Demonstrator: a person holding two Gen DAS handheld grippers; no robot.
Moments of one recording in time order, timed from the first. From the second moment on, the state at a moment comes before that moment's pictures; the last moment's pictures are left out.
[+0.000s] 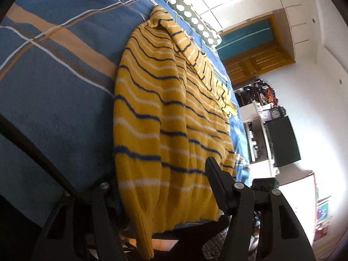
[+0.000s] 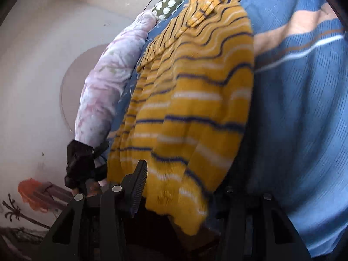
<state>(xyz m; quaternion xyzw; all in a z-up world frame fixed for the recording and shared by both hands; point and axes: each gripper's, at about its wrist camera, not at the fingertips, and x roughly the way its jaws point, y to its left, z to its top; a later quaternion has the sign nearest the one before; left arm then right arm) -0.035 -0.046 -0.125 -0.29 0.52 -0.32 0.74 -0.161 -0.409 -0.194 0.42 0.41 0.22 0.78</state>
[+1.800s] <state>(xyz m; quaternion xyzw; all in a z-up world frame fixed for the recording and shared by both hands) 0.246 -0.171 -0.066 -0.08 0.51 -0.16 0.84 0.094 -0.501 -0.100 0.27 0.39 0.04 0.88</state>
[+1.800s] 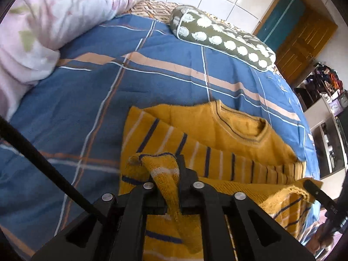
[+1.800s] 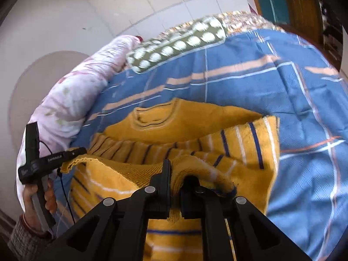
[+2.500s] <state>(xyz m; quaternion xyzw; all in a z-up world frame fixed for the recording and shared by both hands) 0.244 -0.089 -0.053 -0.24 0.51 -0.18 0.80 0.110 -0.595 -0.107 0.41 0.35 -0.03 0.84</state>
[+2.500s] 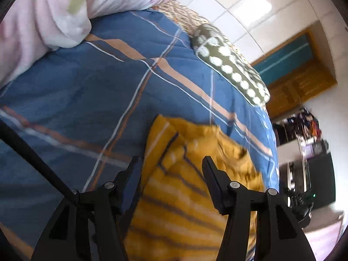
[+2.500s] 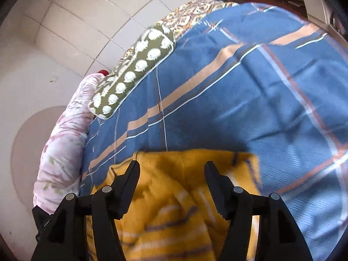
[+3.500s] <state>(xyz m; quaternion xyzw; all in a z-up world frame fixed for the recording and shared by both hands) 0.047 -0.042 -0.051 -0.08 0.46 -0.14 0.87 -0.018 -0.522 -0.100 0.21 0.38 -0.09 0.90</state>
